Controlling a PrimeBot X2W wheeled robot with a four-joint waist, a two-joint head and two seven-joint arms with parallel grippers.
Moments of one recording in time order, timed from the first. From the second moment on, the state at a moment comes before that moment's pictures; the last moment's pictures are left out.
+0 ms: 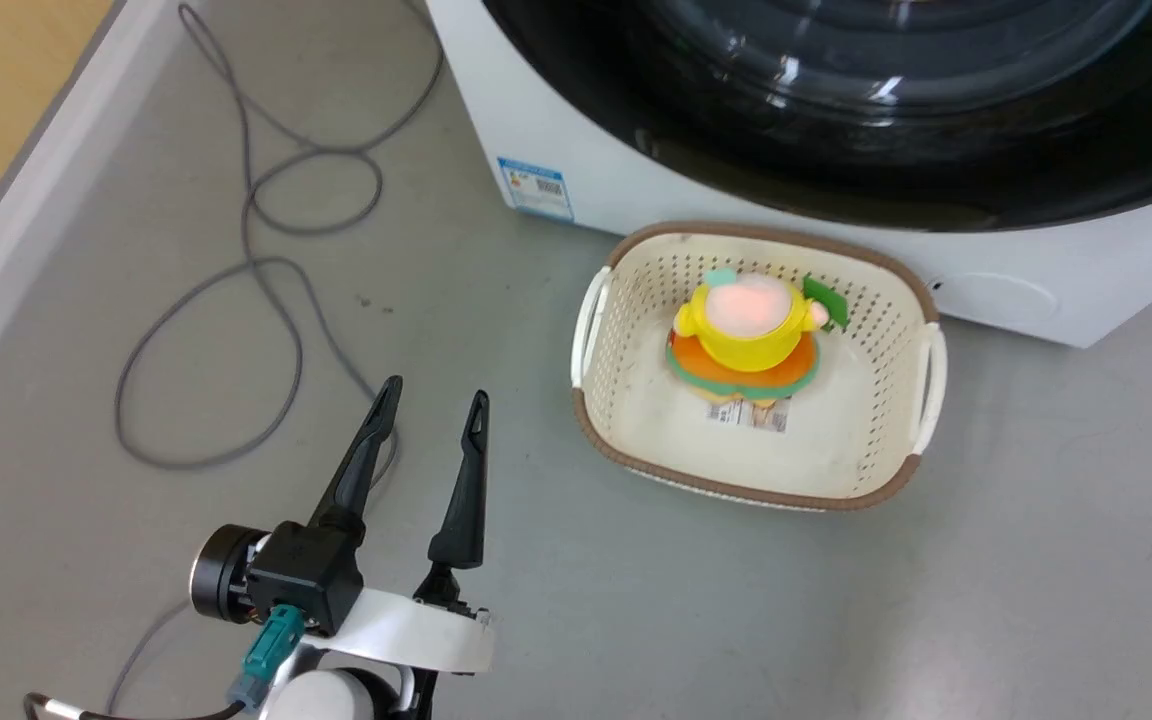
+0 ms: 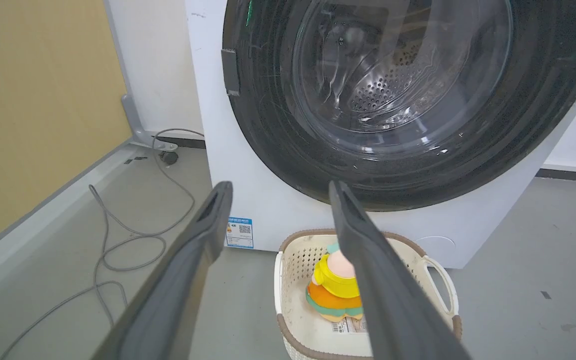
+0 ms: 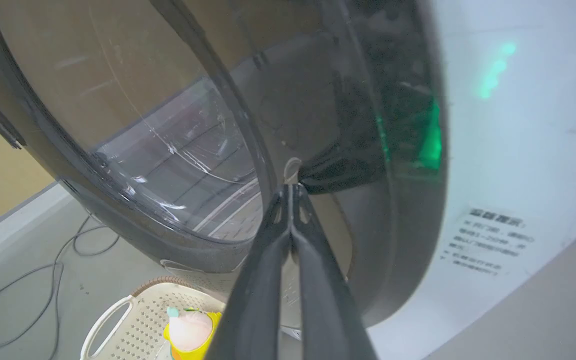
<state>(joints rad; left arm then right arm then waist) -0.12 0.05 -0.20 -0.02 -0.14 -0.02 -0.26 -0.93 -0.54 0.20 0.74 0.54 0.14 -0.02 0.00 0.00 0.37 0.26</state>
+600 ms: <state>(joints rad) -0.06 0.05 -0.13 0.04 -0.15 -0.02 -0.26 -0.52 -0.51 0.29 0.46 0.58 0.13 -0.23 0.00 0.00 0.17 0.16</state>
